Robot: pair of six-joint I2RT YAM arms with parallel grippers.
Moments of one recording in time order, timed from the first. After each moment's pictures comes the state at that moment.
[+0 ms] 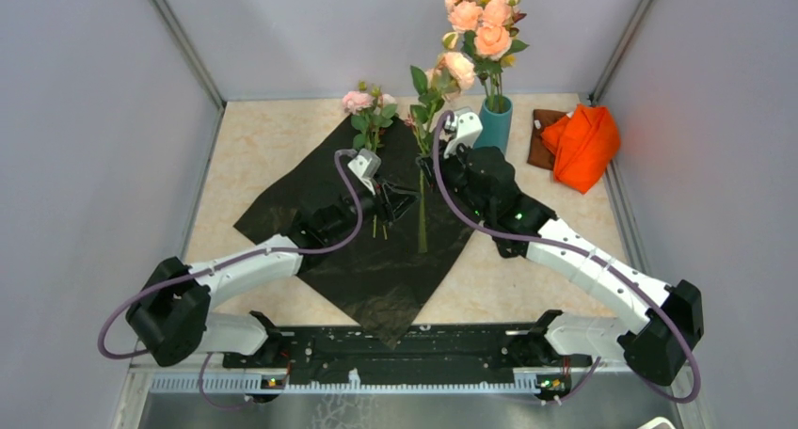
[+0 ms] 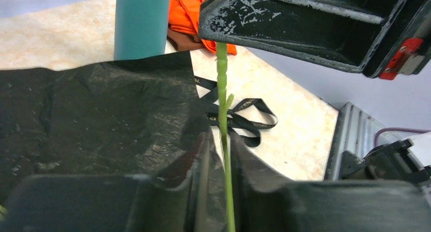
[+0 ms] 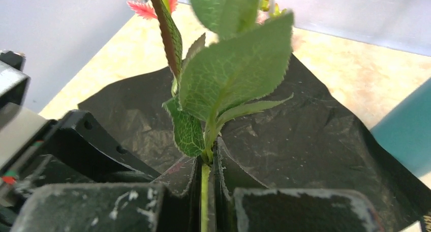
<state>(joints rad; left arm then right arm) -0.76 1.31 0.68 0.68 0.25 -0.34 0.77 1.15 1.02 -0.01 0.19 0.21</state>
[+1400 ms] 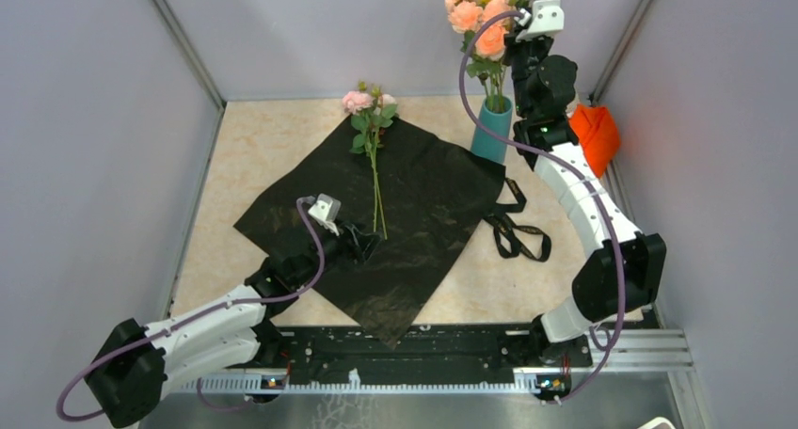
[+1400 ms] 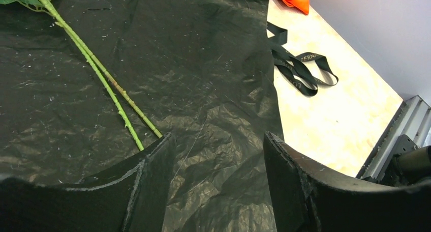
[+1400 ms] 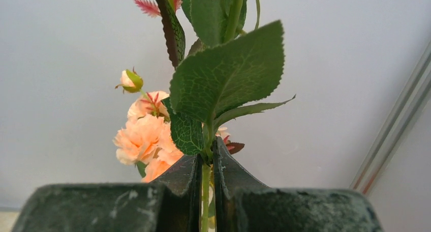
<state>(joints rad) -0.77 0.89 0.27 0.51 -0.02 -0.37 0.28 1.50 1.45 0.47 0.20 -0.21</state>
